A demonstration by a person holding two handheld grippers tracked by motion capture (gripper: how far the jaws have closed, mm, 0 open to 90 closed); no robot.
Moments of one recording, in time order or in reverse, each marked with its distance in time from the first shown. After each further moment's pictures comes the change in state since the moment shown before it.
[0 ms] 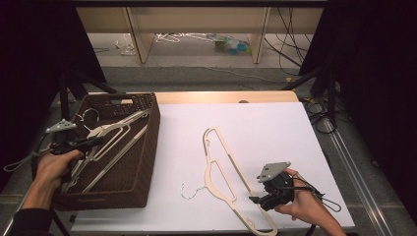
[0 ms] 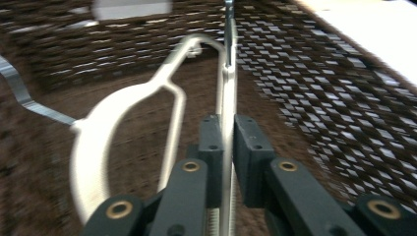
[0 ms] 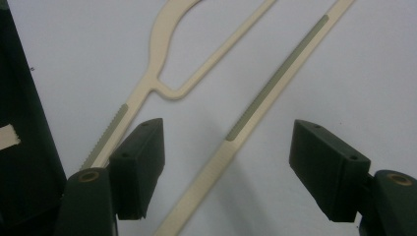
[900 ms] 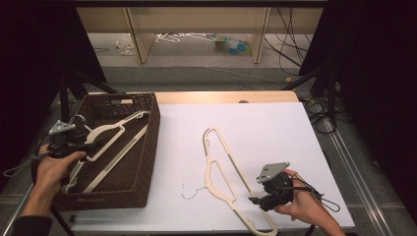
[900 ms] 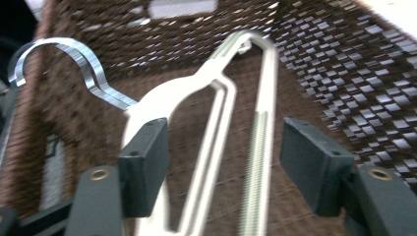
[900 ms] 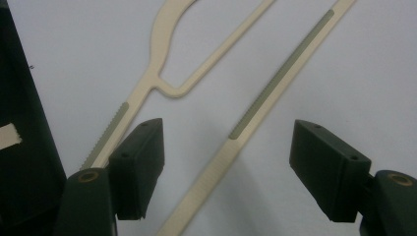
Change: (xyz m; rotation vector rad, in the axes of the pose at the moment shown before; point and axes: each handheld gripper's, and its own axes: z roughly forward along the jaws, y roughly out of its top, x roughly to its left) left arm -0.027 0.003 -0.010 0.011 0.148 -0.013; right arm 0.000 -0.001 0.002 0.011 0.012 0.007
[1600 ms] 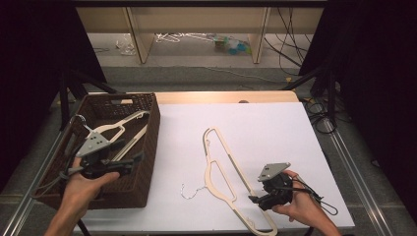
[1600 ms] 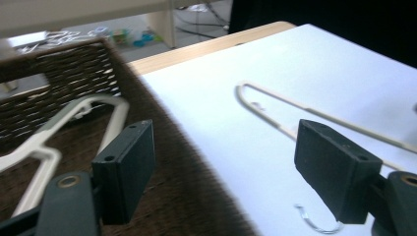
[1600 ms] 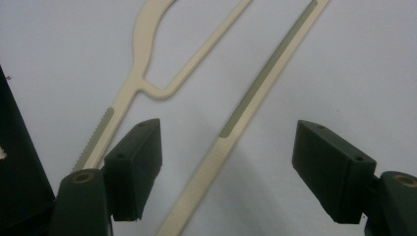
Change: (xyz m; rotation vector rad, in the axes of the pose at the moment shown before) left arm -0.135 0.006 -0.037 -0.157 -0.261 0.173; right arm 0.002 -0.003 0.005 -0.011 -0.047 0.072
